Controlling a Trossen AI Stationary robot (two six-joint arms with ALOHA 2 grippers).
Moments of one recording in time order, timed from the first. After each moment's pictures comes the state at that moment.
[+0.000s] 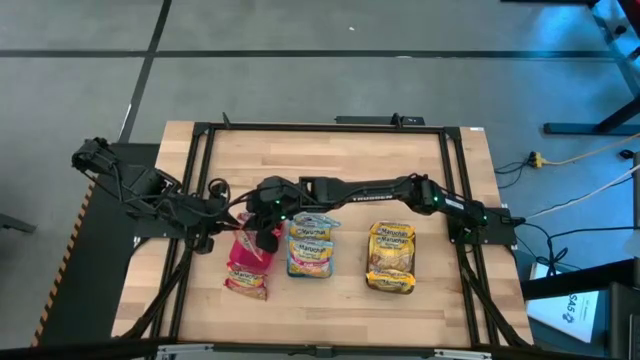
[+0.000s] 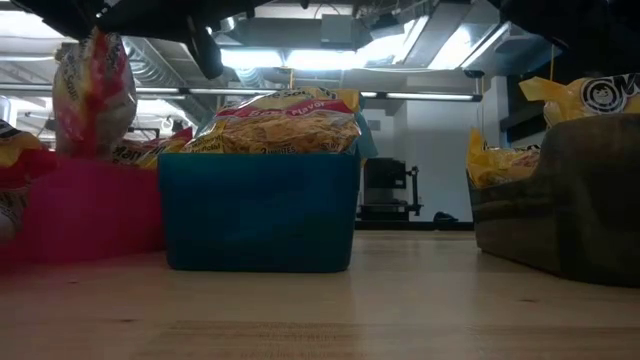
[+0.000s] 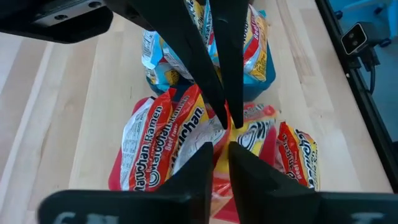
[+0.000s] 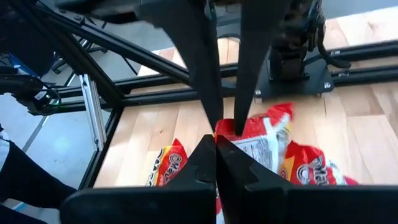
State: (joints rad) left arm -0.48 0.73 0.81 -0.86 -0.27 -0.35; right arm 0.06 2.41 2.36 -0.42 -0.23 0.24
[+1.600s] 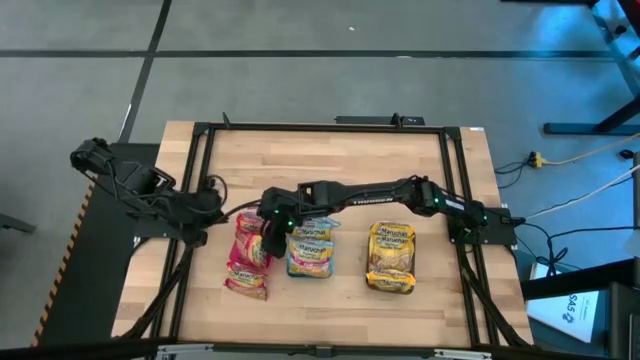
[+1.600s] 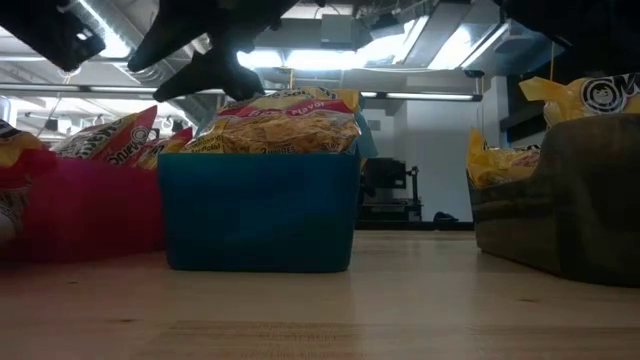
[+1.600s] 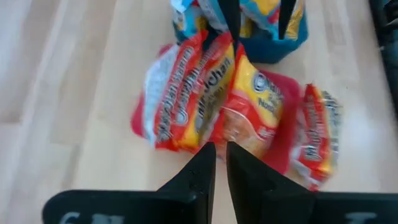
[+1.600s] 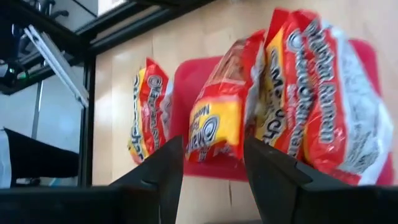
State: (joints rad) left arm -0.48 0.66 0.81 -1.07 -0.28 -0.48; right arm 0.07 2.41 2.35 -0.72 -0.20 0.46
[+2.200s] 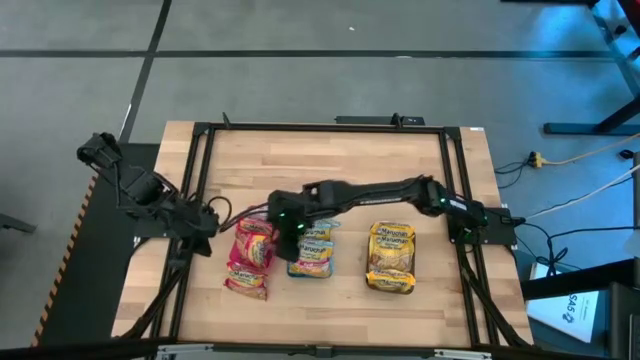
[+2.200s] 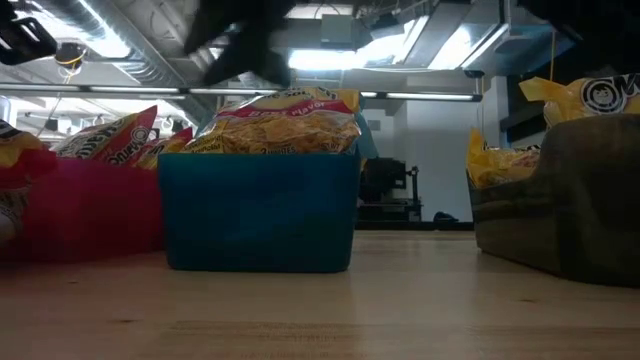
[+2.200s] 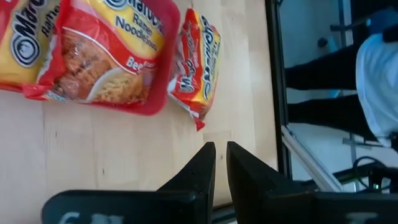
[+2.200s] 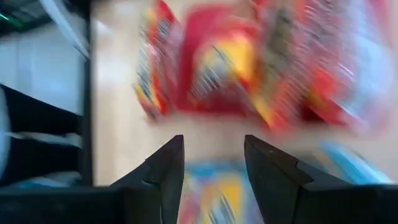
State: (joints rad) left arm -0.60 0.72 0.81 -1.02 0.14 -0.68; right arm 0.10 2.36 2.35 -0.90 -0.24 0.39
